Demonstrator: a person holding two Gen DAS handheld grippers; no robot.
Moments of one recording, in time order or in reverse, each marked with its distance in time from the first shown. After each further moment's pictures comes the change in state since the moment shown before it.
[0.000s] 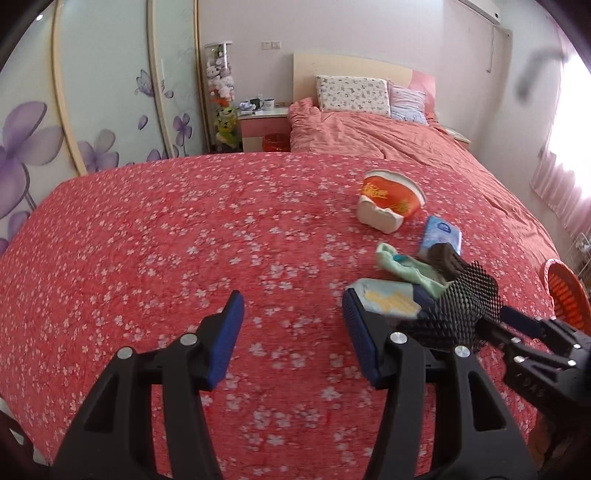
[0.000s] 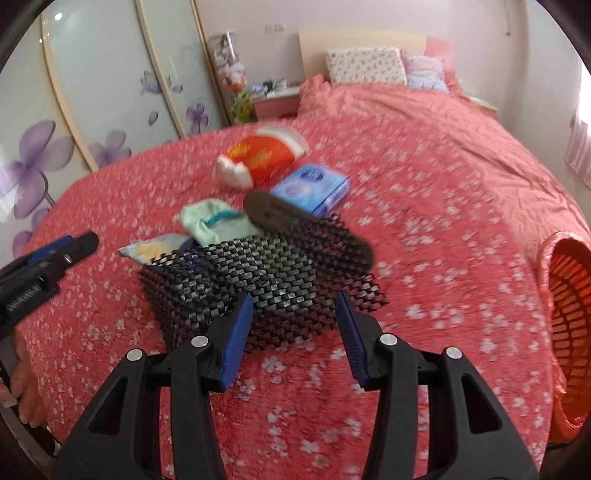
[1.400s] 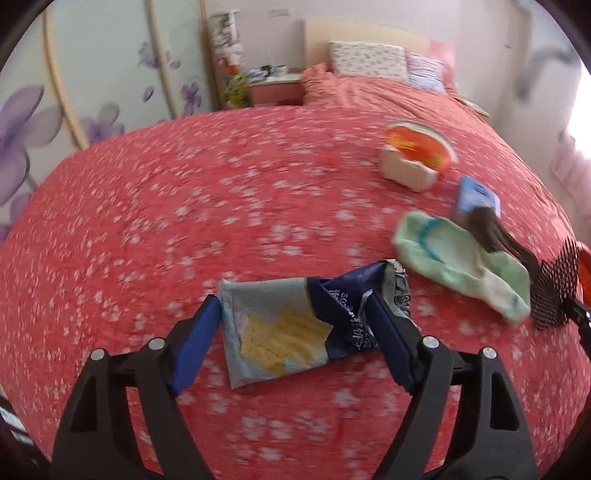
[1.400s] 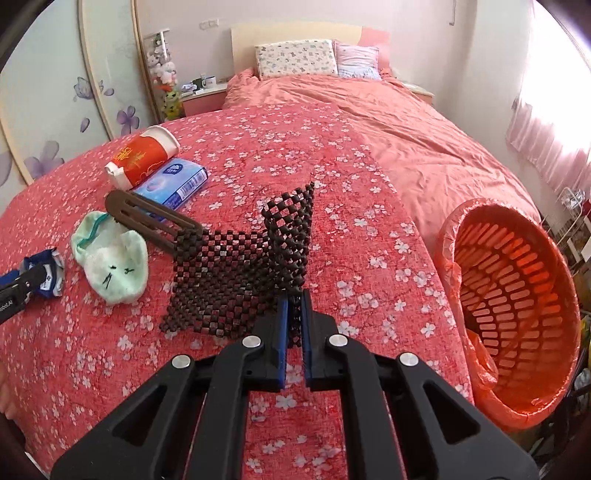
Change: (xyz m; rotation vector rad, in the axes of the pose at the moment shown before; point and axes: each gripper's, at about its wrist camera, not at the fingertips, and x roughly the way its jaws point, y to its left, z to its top) left arm 0.050 -0.012 -0.012 -0.017 0.145 0.067; right arm -0.021 -0.069 -0.013 0.105 -0.003 -0.257
